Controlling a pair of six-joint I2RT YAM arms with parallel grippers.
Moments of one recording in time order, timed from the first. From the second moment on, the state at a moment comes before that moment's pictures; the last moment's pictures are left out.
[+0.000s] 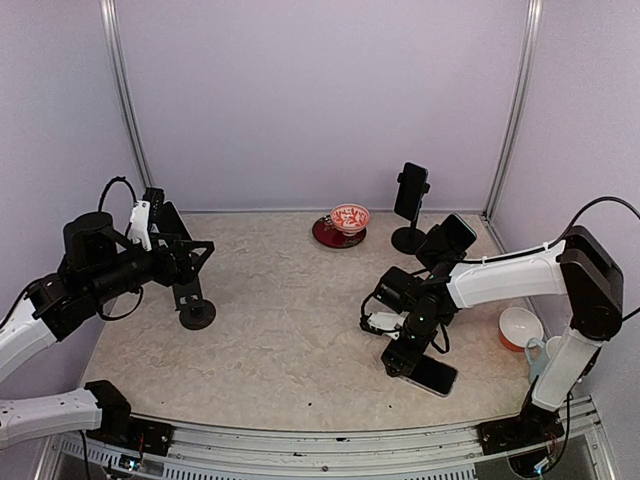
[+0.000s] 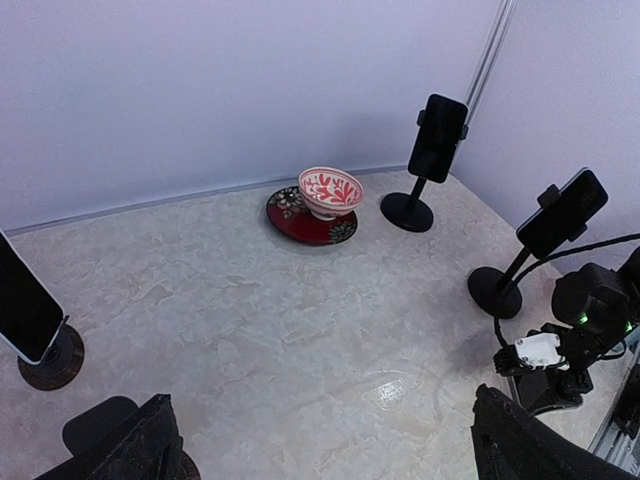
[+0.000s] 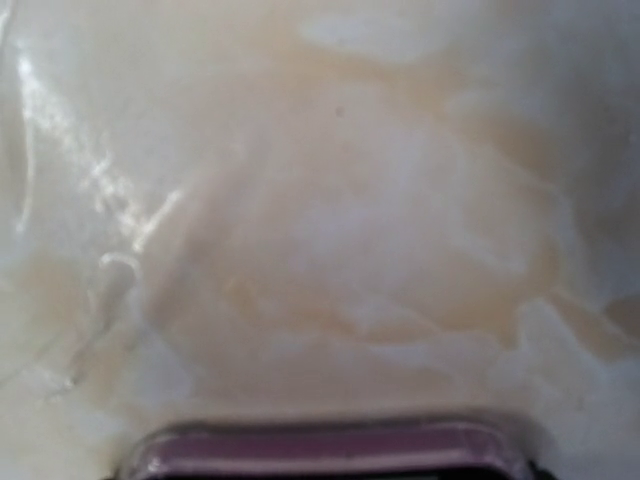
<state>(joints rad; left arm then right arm) -0.57 0.75 0.73 -0.22 0.02 -0.22 0.87 1.72 1.00 -0.70 -0.01 -0.08</state>
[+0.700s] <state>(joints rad) -0.69 0.84 0.75 -0.26 0.01 -0.32 0.96 1.47 1.04 -0.55 0.03 -0.03</state>
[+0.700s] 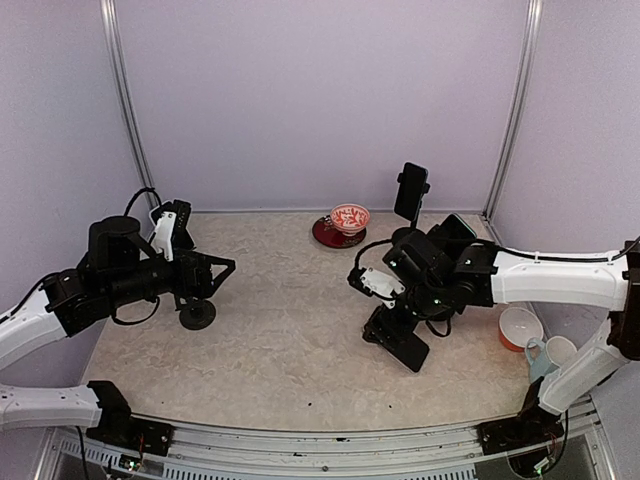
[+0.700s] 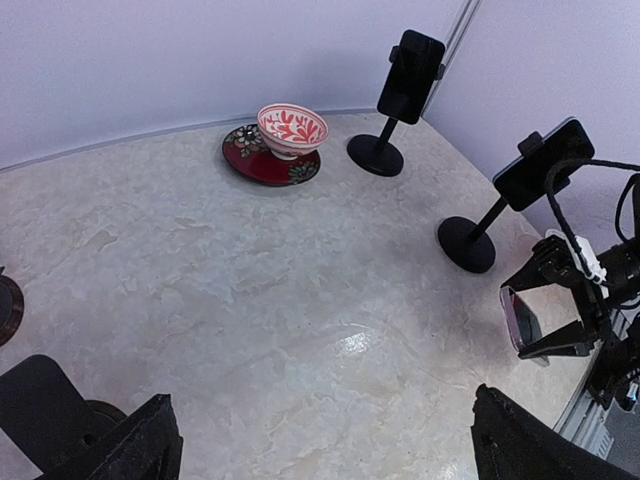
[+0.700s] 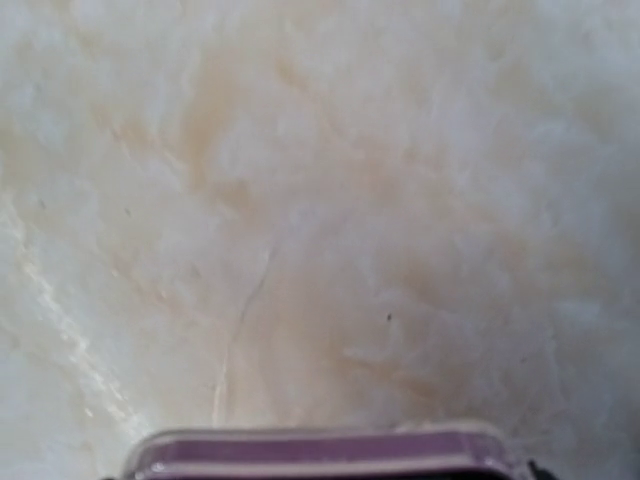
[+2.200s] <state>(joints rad) -1.04 0.80 0.69 -0.16 -0.22 -0.43 1.04 1.40 1.14 -0.33 0.09 0.09</state>
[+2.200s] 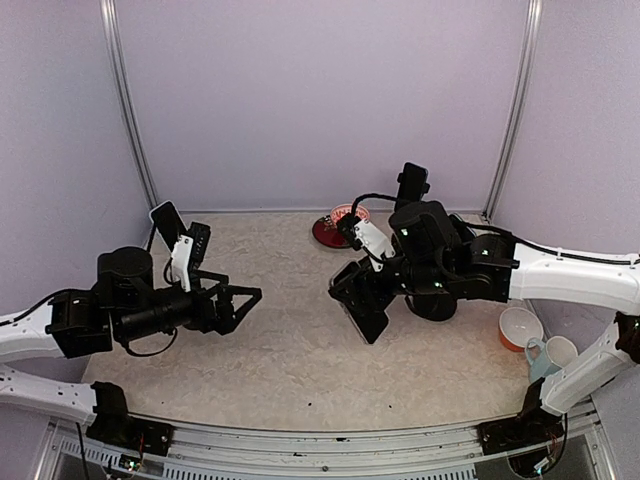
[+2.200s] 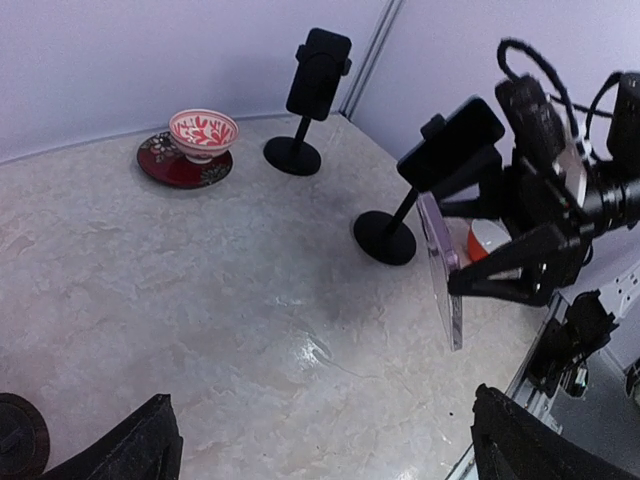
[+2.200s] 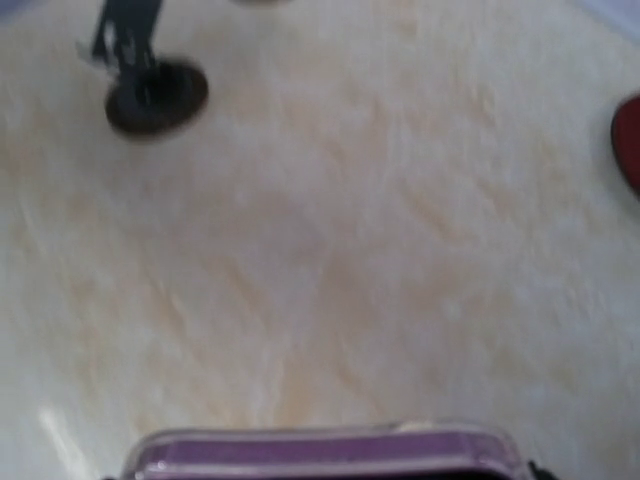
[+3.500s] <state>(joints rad) -1.13 1.21 0.71 0.26 -0.12 -0.46 1.14 1.37 1.11 0.04 0.13 0.29</state>
